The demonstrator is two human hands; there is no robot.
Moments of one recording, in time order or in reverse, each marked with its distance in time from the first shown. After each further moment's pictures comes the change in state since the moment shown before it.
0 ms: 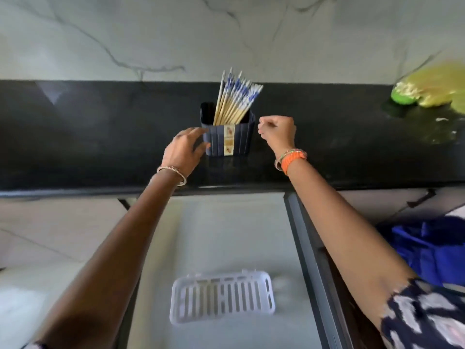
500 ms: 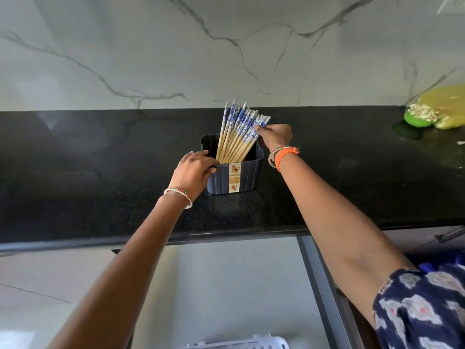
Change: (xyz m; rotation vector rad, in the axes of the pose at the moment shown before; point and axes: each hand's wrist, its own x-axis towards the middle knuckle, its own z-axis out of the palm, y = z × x) left_hand 0.074 -0.029 0.033 0.168 -0.113 0.159; right_hand 0.120 0.005 0.056 0.020 0.046 0.232
